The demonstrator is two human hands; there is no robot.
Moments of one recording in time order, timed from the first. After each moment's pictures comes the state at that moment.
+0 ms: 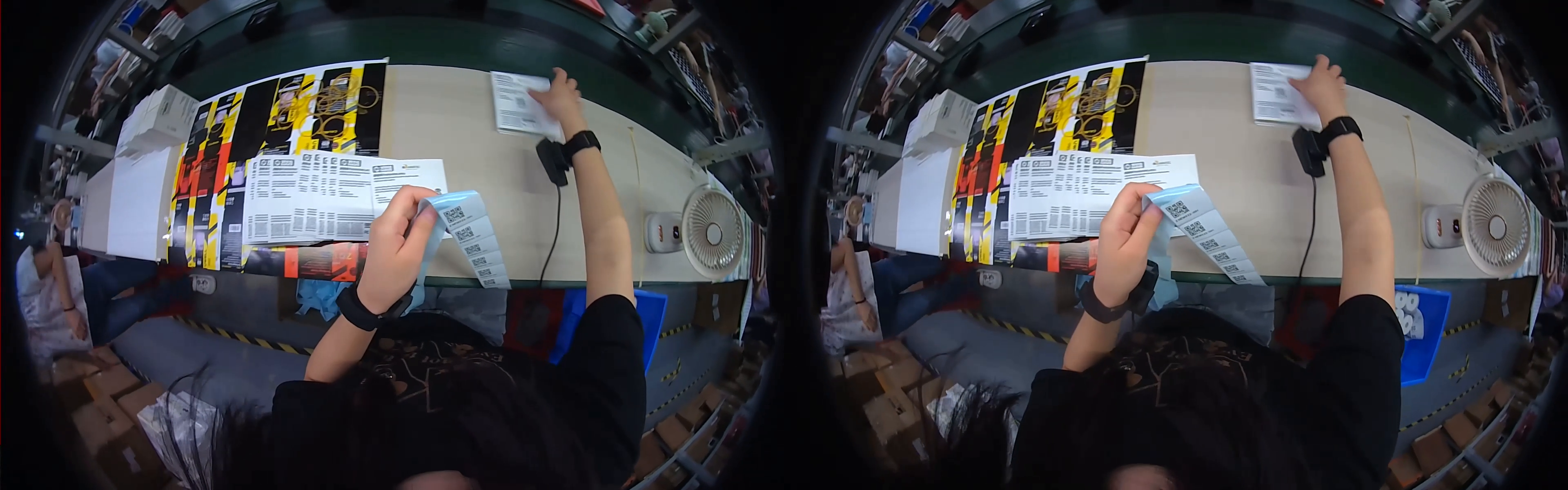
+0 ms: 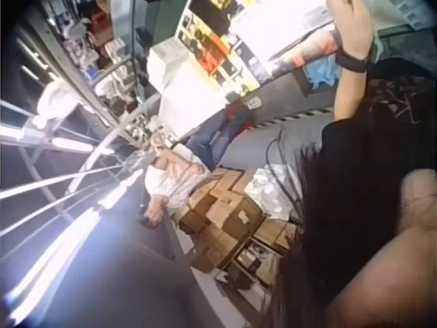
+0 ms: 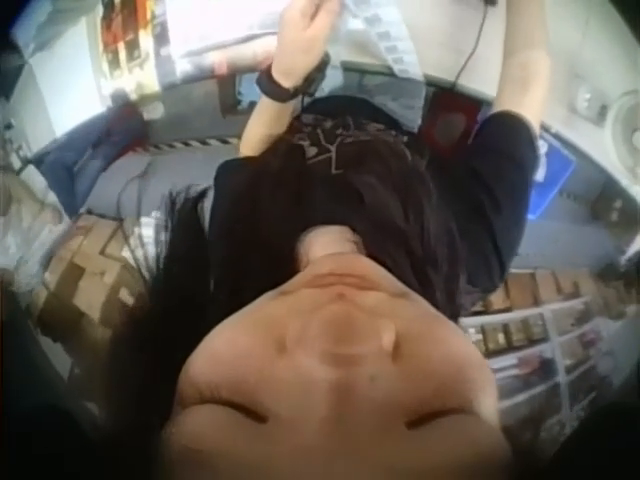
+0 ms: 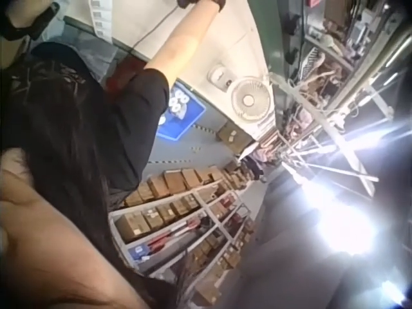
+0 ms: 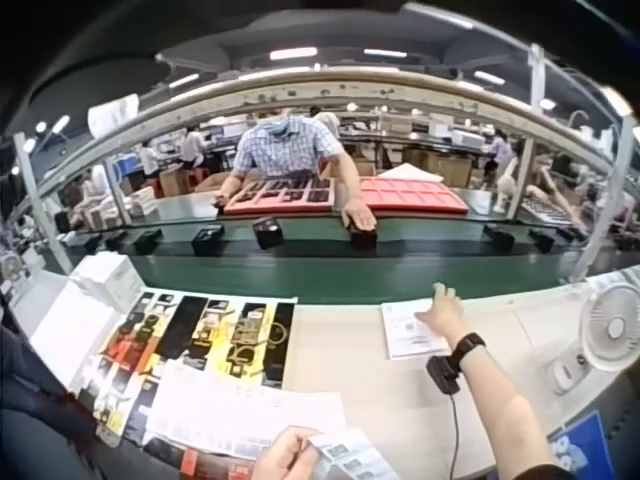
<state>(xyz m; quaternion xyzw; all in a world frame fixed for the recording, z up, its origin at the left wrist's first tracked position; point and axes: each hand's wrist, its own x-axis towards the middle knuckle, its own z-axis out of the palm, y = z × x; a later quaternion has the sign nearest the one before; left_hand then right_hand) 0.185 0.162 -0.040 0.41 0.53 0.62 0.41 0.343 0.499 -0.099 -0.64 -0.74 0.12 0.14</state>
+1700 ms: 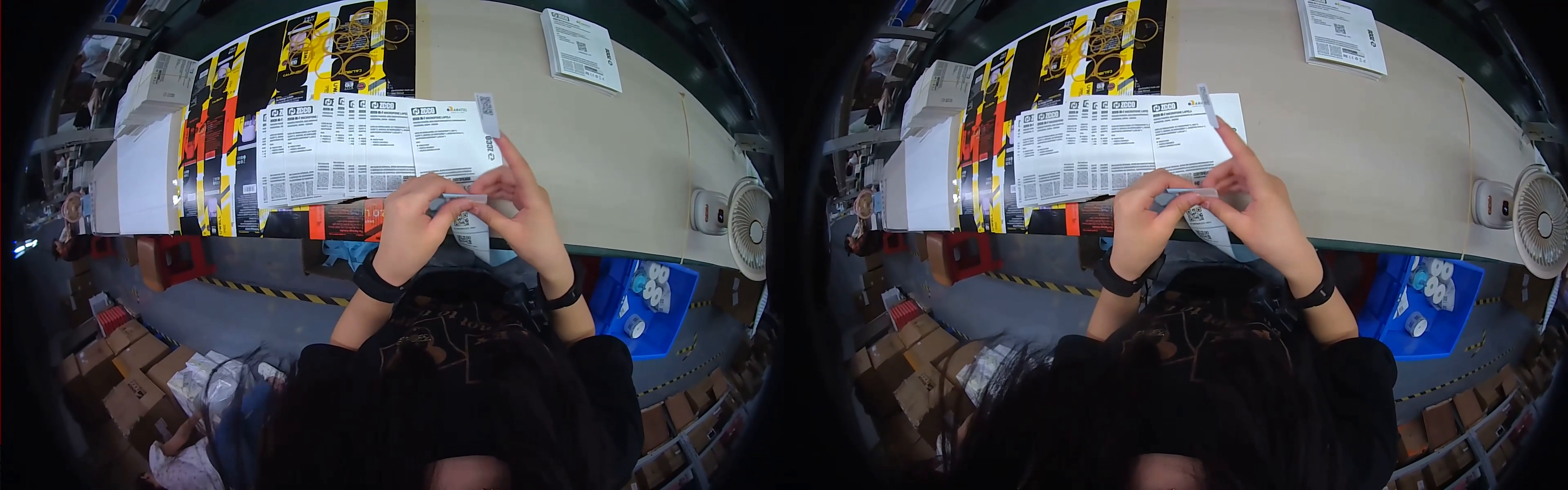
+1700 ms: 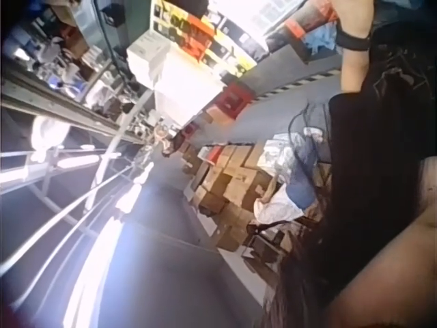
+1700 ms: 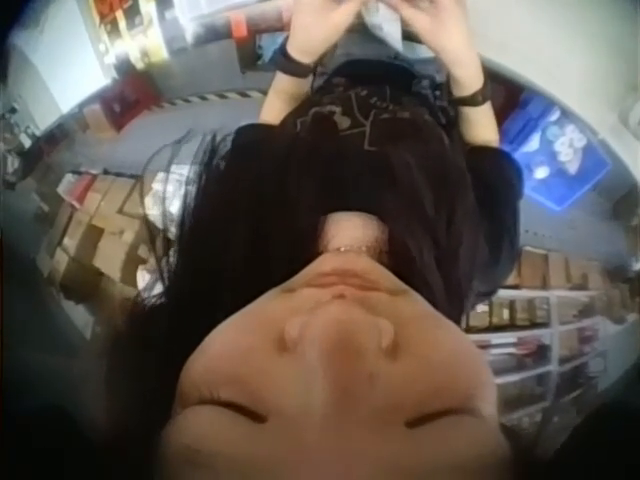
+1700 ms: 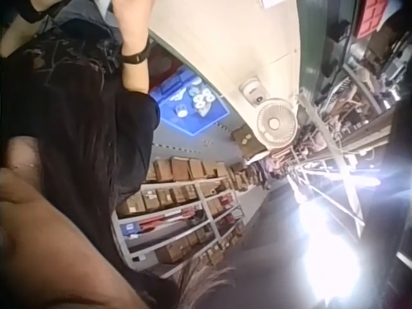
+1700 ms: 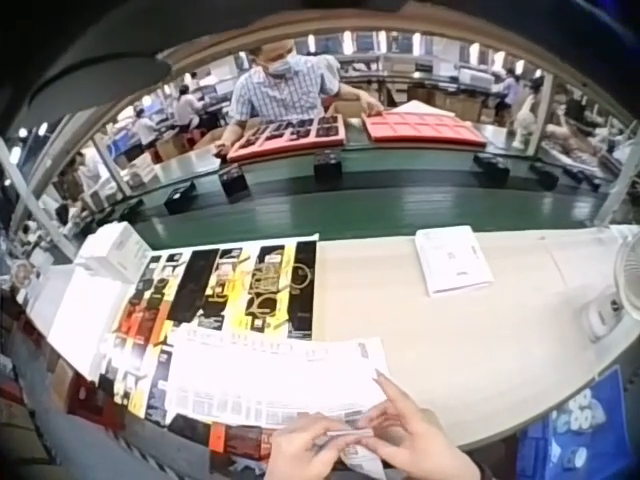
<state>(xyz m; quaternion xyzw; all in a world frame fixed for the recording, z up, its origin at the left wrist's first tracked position) 0.158 0.142 -0.077 0.52 0.63 0.50 0.30 0.304 0.214 -0.076 -0.32 -0.67 0.61 0.27</state>
